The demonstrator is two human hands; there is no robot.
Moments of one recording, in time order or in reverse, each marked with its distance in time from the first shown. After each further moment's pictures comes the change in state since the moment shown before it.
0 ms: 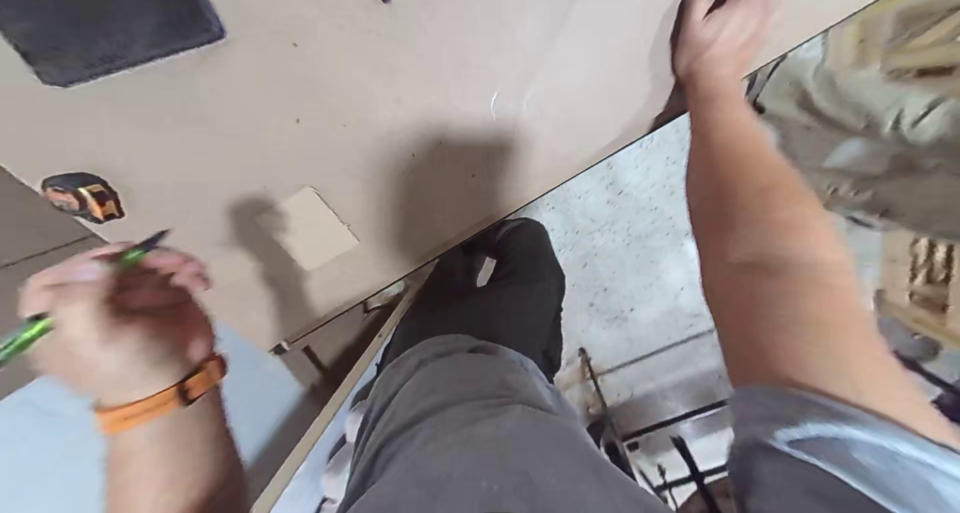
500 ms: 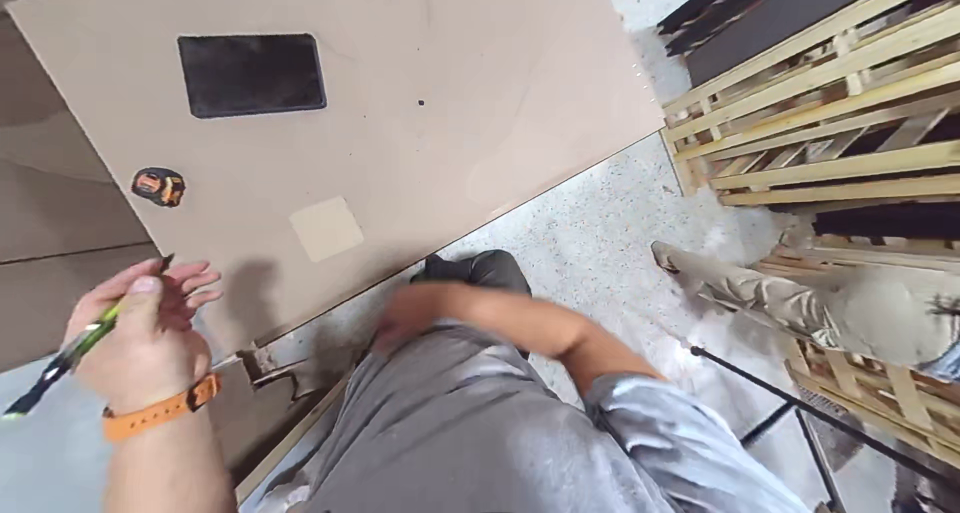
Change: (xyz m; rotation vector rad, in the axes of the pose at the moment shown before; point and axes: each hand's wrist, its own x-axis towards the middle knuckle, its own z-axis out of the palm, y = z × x) left_hand -0.116 0.035 -0.064 -0.134 0.216 0.099; right_hand -0.427 -0.251 -0.129 0.425 -1.048 -1.322
